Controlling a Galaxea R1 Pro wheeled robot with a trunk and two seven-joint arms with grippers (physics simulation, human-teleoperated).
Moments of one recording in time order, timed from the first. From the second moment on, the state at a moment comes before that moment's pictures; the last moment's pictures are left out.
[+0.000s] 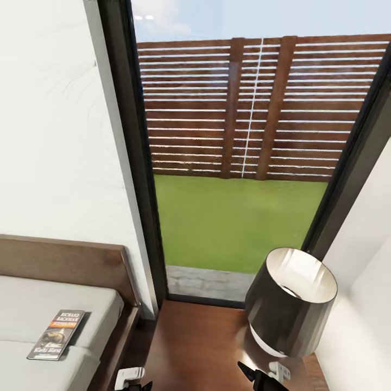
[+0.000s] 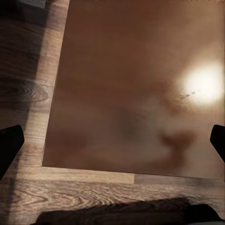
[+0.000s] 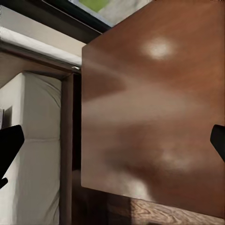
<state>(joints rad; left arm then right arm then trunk) -0.45 0.01 0.59 -0.02 -0.43 -0.22 -0.29 -0.50 -0.09 0.01 0.08 -0.57 -0.14 0.81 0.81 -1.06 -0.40</state>
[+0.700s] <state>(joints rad) -0.45 0.01 0.59 -0.02 -0.43 -0.22 -0.29 -0.50 -0.09 0.01 0.08 -0.57 -0.14 0.81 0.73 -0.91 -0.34</state>
